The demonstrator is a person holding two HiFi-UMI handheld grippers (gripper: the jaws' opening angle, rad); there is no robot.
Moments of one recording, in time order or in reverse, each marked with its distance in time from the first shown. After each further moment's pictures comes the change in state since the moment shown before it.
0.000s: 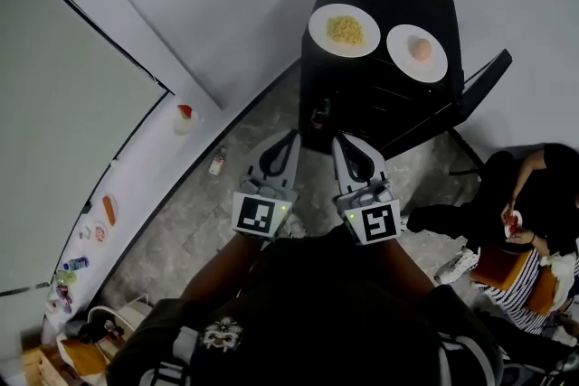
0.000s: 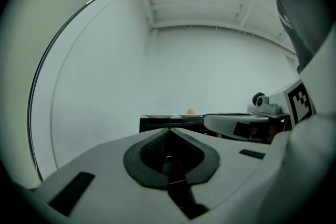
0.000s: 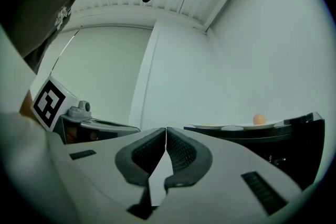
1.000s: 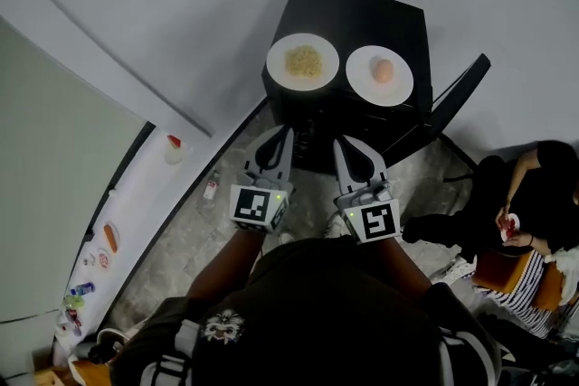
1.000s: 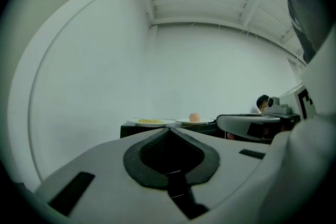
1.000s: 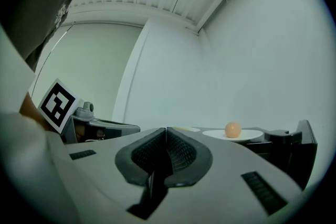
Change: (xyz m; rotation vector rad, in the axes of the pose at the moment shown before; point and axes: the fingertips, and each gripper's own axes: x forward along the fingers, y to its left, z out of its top) left arm 0.097 -0.012 0.003 -0.002 0.036 -0.029; right arm 0.004 -0.097 0.011 -0.032 0.010 -0.081
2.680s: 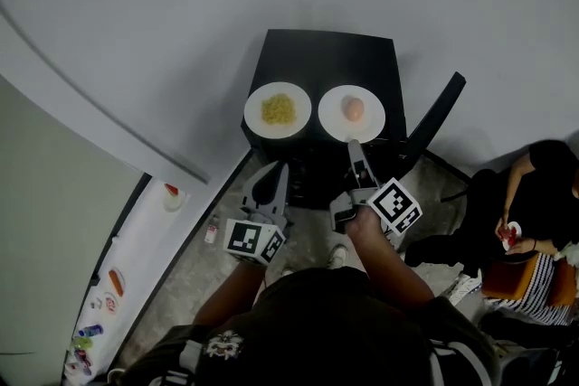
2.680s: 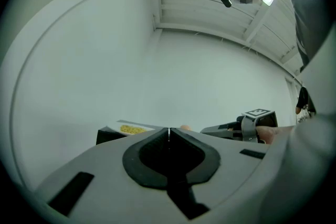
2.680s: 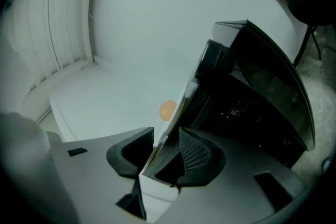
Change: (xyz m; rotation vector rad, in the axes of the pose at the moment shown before) left arm 0.028 -0.026 0.024 -0.124 -0.071 -0.078; right arm -0.003 -0.136 -0.049 1.143 -0.028 -0.377
